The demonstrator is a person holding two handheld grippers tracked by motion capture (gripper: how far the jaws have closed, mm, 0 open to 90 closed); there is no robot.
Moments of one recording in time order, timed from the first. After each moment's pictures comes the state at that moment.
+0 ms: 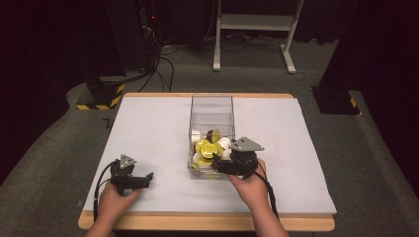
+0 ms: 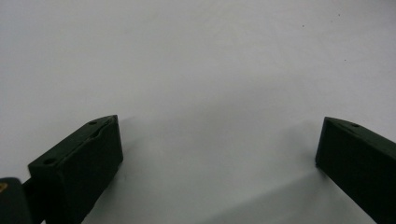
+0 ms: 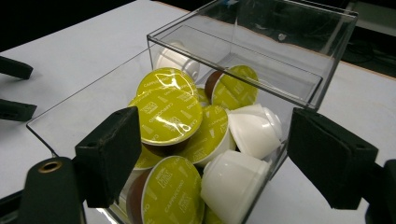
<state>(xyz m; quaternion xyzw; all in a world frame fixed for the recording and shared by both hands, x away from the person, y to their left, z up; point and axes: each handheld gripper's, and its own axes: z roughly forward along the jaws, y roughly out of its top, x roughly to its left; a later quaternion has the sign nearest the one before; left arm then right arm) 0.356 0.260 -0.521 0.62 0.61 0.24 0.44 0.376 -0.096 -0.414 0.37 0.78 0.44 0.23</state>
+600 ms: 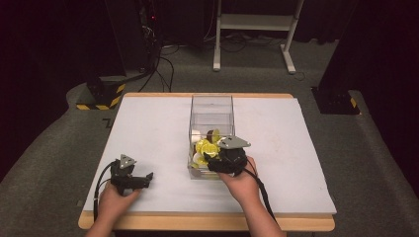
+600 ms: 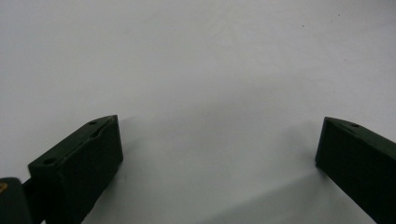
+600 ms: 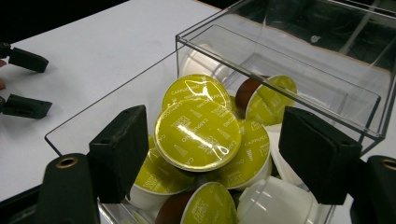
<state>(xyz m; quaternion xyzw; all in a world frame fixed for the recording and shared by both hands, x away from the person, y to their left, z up) 0.356 0.261 -0.521 0.62 0.61 0.24 0.43 0.384 -0.069 -0.417 0.35 0.80 0.43 0.21</state>
